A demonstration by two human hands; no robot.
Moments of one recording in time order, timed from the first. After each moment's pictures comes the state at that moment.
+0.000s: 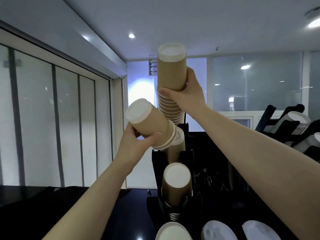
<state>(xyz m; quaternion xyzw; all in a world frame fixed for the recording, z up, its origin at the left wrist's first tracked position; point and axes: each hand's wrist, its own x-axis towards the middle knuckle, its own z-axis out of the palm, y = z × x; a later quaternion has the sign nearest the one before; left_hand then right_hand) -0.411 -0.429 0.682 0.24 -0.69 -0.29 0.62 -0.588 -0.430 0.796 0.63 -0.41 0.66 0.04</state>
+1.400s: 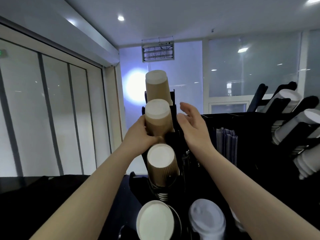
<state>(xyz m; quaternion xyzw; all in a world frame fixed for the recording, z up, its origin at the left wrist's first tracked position) -0.454 -0.441 0.664 0.38 -0.78 -0.18 0.45 -0.618 -0.398 0.653 0.59 -0.39 0.70 -0.12</state>
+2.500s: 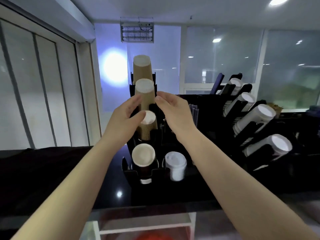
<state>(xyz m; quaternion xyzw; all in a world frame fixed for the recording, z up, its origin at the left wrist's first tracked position) -0.413 -0.294 0.643 0.23 -0.75 -0.31 0.54 -0.558 -0.255 0.657 0.58 -0.44 0.67 -0.14</state>
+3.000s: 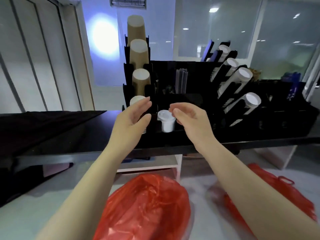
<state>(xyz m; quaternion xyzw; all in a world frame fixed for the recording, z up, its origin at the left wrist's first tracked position) -0.385 -0.166 0.543 0.22 -0.73 -0.39 0.52 -0.560 -0.118 0.542 0.54 -0.52 0.65 -0.15</state>
